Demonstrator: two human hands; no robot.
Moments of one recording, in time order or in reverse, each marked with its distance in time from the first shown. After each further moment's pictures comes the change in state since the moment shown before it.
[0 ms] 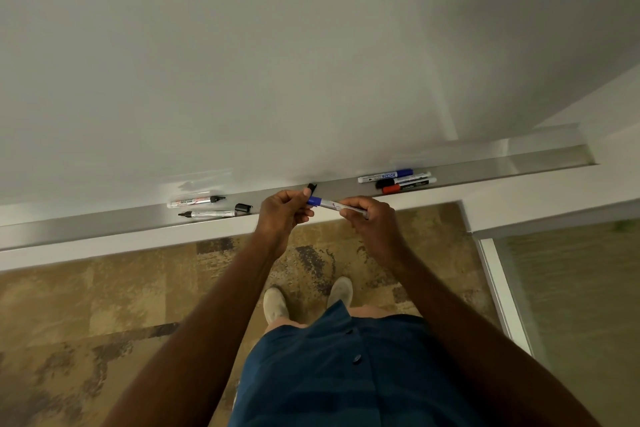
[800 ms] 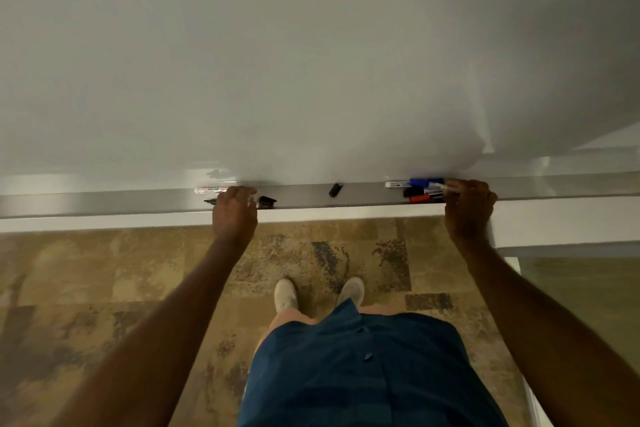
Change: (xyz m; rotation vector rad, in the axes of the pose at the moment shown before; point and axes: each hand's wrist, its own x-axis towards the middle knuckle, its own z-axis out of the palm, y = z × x) left_hand 0.018 -0.002 -0.122 1.236 0.460 0.372; right_hand 0.088 0.096 -0.097 -0.765 0.367 0.087
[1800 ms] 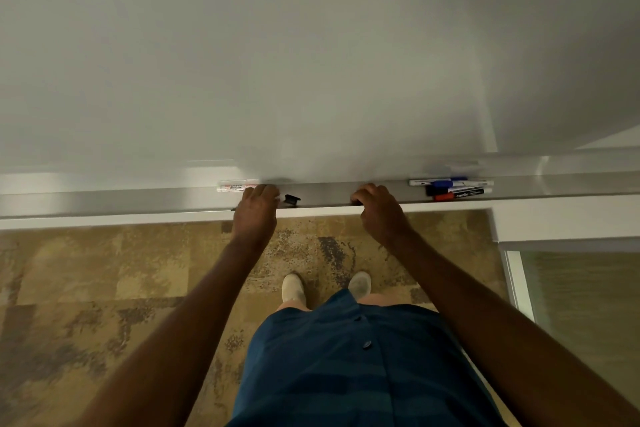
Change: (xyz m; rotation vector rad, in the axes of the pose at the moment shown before) left_hand 0.009 -0.024 -0.006 0.018 -0.069 0.206; right_hand -0.081 -0.181 0.048 0.023 -0.370 -0.562
